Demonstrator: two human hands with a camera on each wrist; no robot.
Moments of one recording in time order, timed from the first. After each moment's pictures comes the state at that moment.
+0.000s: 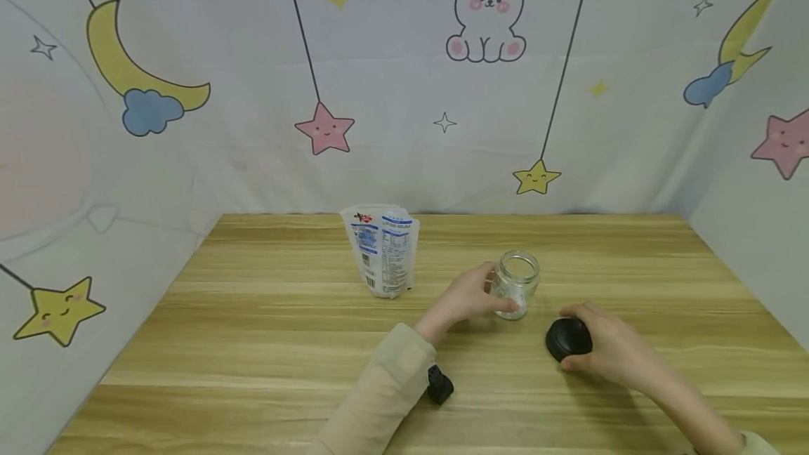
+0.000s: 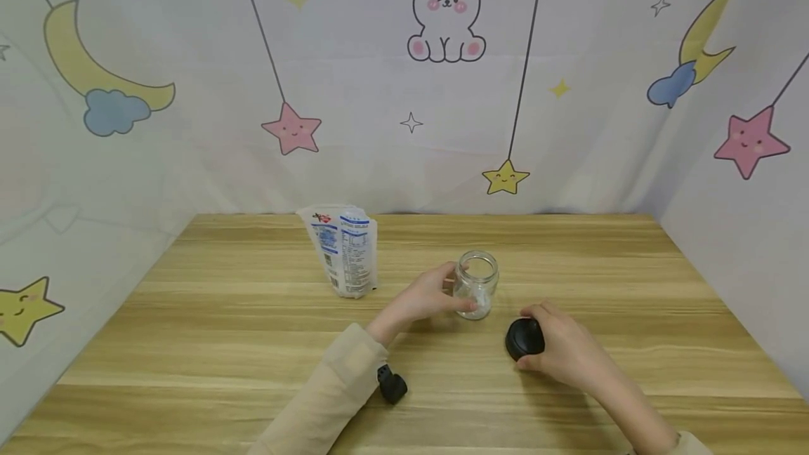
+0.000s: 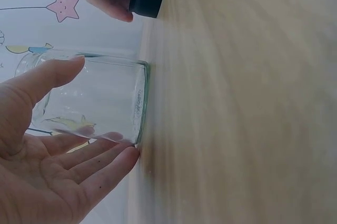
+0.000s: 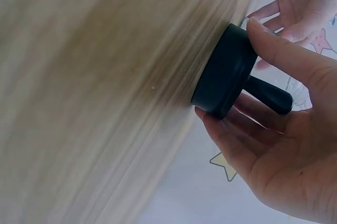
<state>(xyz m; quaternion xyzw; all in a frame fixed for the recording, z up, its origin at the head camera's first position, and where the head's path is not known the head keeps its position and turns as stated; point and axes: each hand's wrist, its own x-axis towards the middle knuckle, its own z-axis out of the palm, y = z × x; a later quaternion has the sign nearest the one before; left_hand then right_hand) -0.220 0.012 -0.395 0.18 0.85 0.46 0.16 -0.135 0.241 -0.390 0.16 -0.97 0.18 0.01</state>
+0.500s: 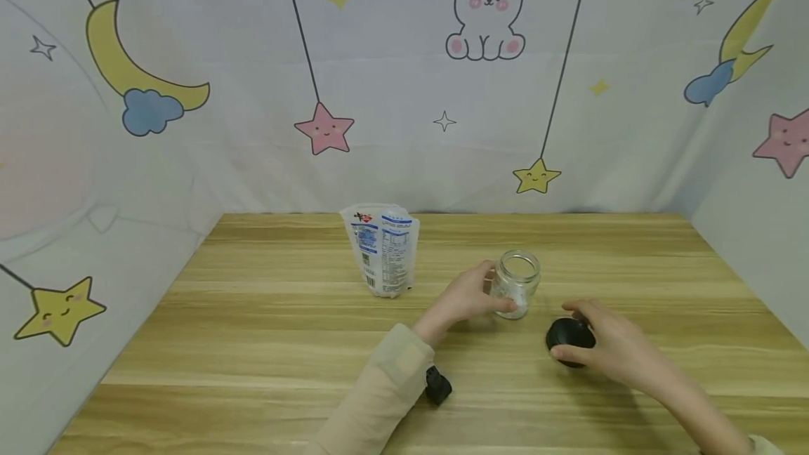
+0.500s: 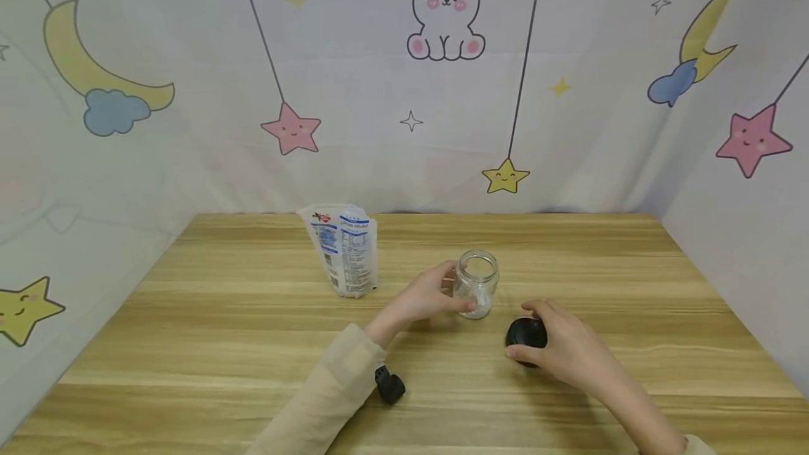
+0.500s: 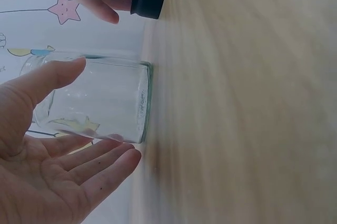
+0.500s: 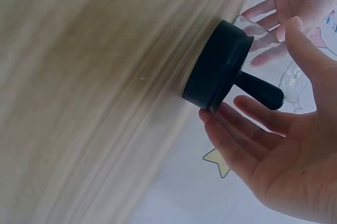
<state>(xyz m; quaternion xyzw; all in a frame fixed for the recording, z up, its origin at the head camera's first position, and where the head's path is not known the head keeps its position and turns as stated) -0.217 0.009 -0.395 0.19 0.85 0.47 0.15 -0.130 0.238 -0.382 0.13 -0.97 0.20 0.01</state>
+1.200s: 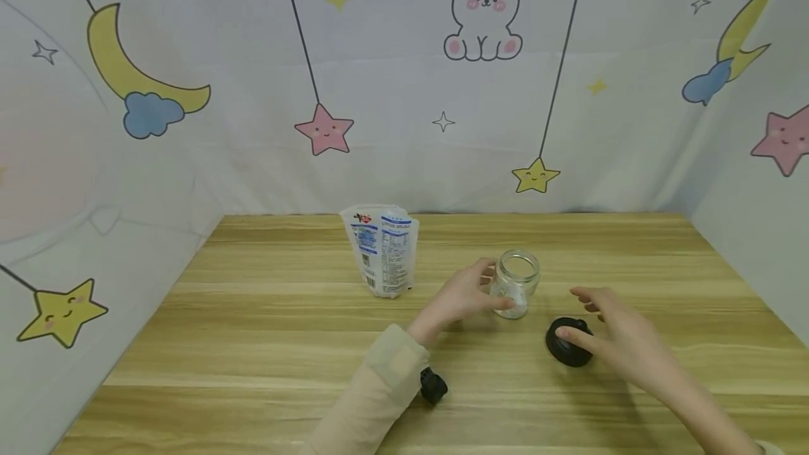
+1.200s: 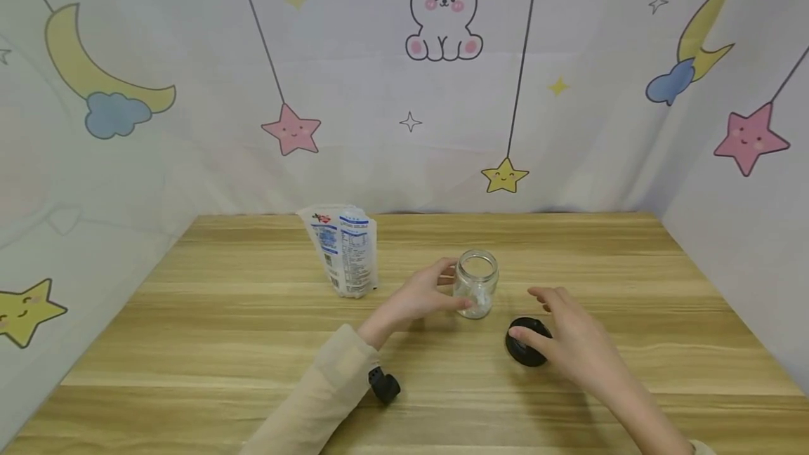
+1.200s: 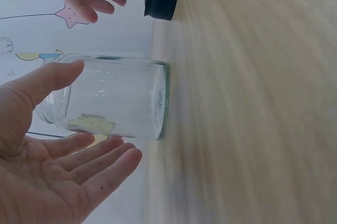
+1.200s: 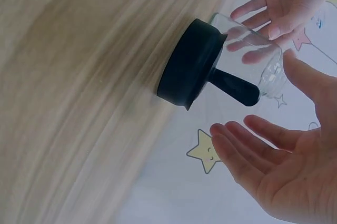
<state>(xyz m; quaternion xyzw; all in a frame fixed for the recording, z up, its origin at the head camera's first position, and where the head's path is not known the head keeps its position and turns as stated) -0.211 0.002 -0.384 0.20 0.85 0.47 0.14 -0.122 0.235 -0.365 0.09 -0.97 0.22 0.03</state>
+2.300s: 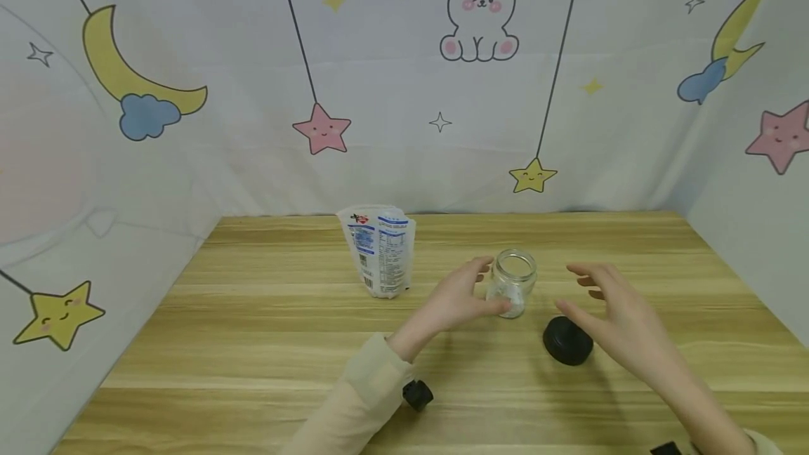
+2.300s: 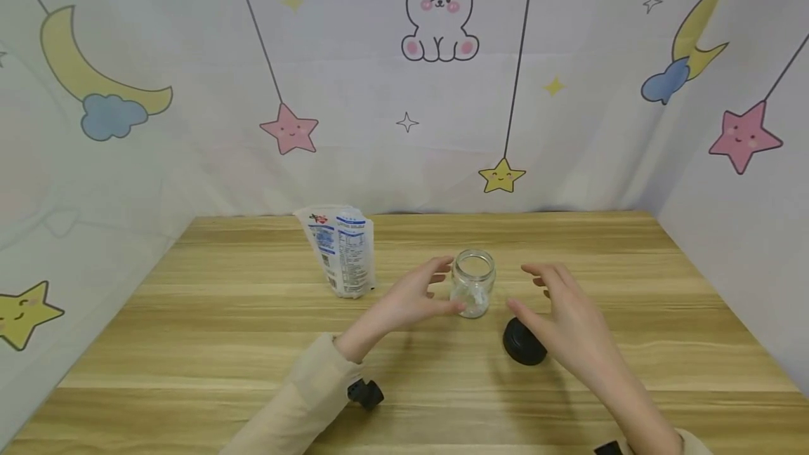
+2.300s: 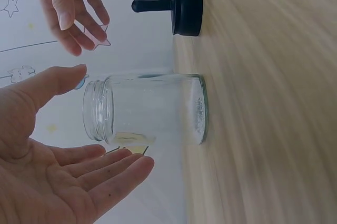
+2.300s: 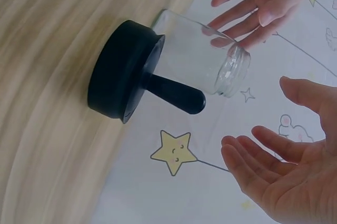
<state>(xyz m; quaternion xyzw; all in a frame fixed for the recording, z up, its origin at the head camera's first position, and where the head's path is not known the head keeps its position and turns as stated) -0.188 -0.009 -0.359 0.22 0.87 0.42 0.11 -0.121 0.223 -0.339 0.11 -0.94 0.28 0.14</state>
